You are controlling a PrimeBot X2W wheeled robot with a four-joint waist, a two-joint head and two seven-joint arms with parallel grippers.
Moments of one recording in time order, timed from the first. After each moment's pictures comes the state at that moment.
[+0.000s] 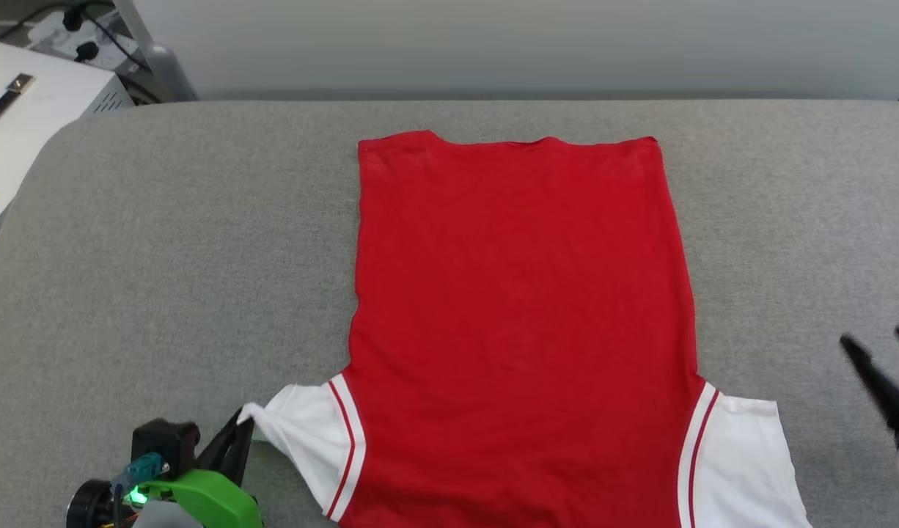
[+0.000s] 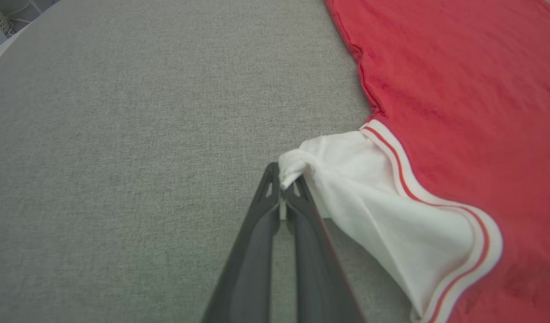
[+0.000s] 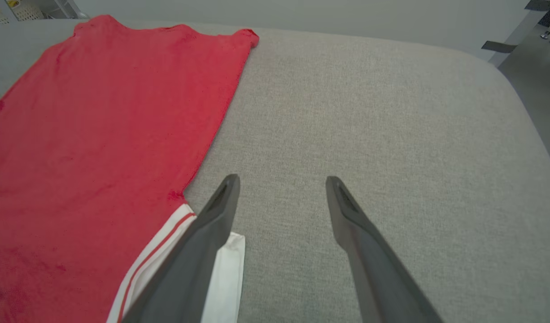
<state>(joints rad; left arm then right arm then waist) -0.15 0.69 -0.77 0.18 -0.89 0.22 -0.26 0.08 -0.59 0.01 -0.09 0.61 0.13 0.28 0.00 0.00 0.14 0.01</state>
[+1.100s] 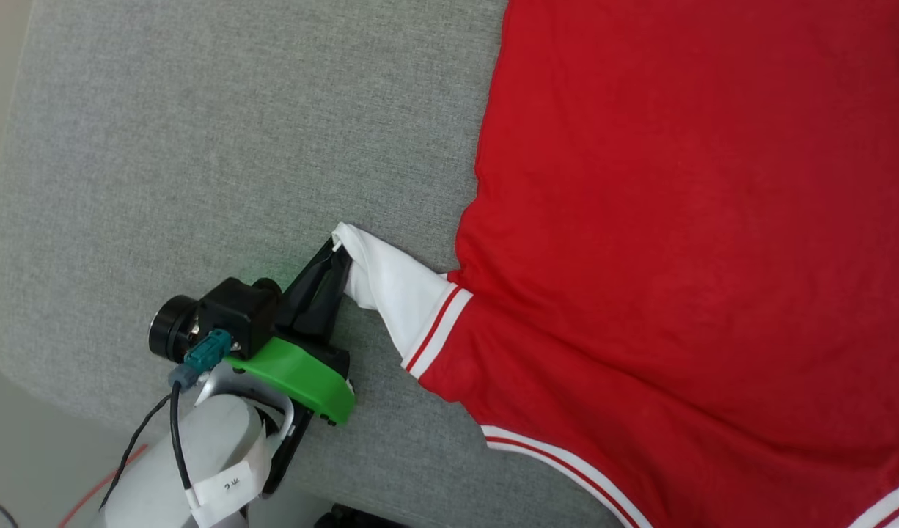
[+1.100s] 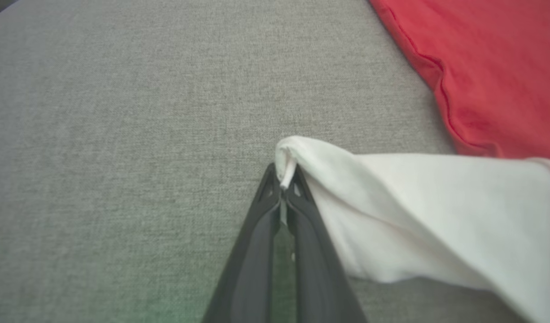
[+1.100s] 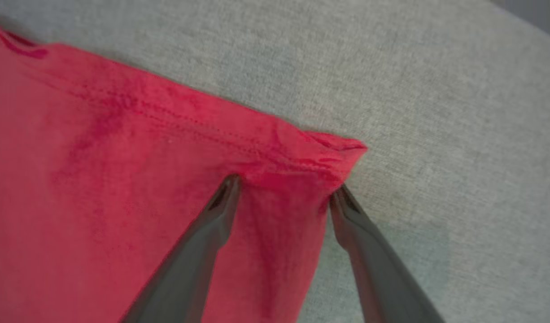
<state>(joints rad) -0.42 0.49 -0.66 0.10 -0.63 0.11 -0.26 -1.12 -0.56 0.18 0.45 0.44 0.13 1.23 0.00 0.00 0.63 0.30</state>
